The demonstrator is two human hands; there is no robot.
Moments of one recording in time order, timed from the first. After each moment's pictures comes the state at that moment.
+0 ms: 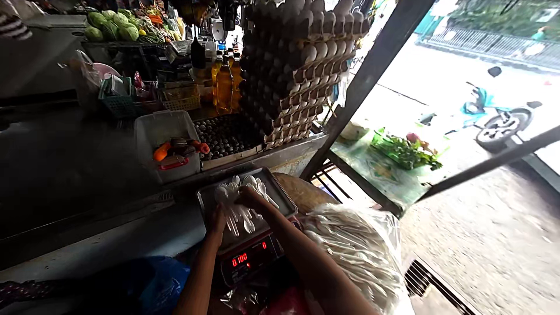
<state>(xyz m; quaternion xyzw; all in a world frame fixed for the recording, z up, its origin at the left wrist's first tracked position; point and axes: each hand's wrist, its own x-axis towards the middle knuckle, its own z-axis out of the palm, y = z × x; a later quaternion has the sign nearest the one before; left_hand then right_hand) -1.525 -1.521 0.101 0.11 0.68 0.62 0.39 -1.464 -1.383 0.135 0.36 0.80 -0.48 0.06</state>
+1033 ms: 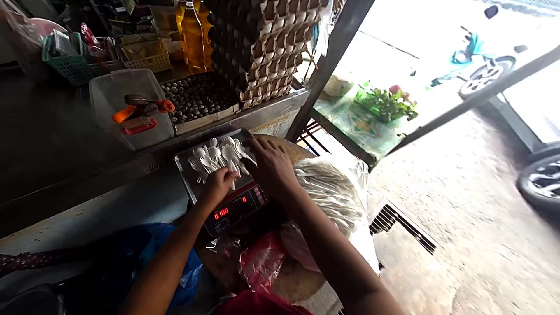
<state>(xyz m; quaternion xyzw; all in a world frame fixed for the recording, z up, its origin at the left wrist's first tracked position) -1.474 -1.524 0.141 0.50 0.72 0.36 0.31 -1.319 -1.452 0.246 0.32 0.92 -0.14 -0.17</state>
